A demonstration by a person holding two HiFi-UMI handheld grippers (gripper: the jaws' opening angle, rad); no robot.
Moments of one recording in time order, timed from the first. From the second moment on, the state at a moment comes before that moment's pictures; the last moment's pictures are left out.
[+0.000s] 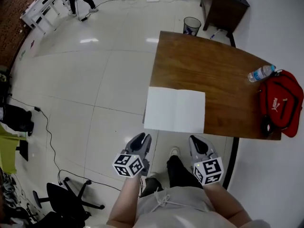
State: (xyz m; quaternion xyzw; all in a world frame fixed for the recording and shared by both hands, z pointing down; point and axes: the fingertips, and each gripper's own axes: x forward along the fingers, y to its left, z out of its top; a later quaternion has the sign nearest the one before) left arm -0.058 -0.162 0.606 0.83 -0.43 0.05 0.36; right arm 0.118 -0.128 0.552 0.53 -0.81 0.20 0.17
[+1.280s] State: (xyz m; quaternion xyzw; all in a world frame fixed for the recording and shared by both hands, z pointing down) left arm -0.031 -0.207 0.555 0.84 -0.41 0.04 0.36; right arm 0.118 -0.162 0.554 0.47 -0.84 0.19 0.19
